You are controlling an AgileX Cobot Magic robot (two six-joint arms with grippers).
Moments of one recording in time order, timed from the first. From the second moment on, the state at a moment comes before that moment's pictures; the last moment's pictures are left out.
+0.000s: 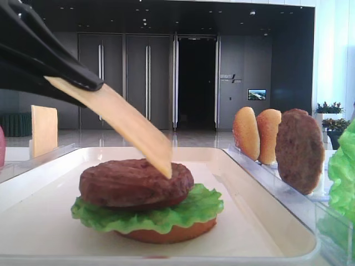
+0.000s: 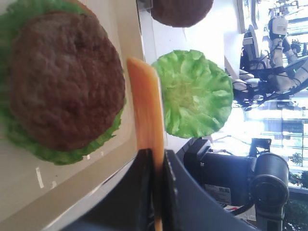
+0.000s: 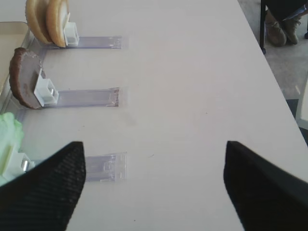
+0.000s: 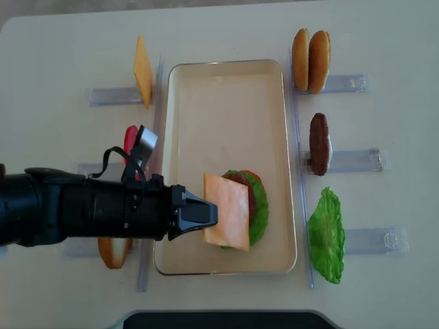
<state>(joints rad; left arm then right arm) -0.37 1.49 -0.41 -1.70 0.84 1.13 0.06 -0.01 -0.50 -0.04 1.13 0.01</state>
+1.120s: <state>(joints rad) -0.37 1.63 -0.51 -1.70 0.86 1.08 0.06 -0.01 -0.50 -0.04 1.13 0.01</state>
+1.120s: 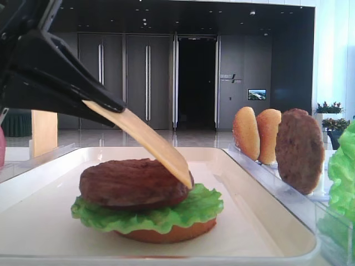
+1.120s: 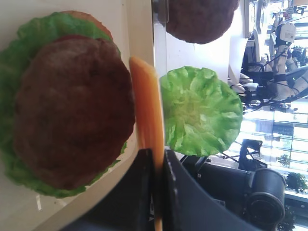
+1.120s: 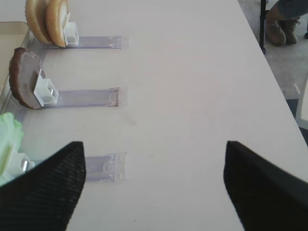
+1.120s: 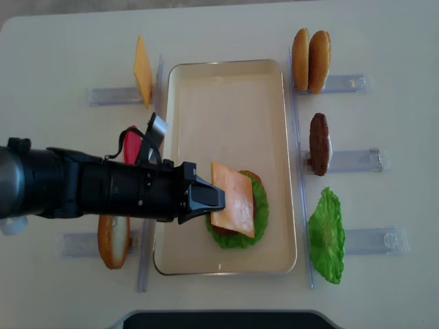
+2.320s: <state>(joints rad) -0.37 1.52 -0.51 -1.70 0.79 1.07 0.06 -0.01 -0.50 -0.04 1.13 0.01</state>
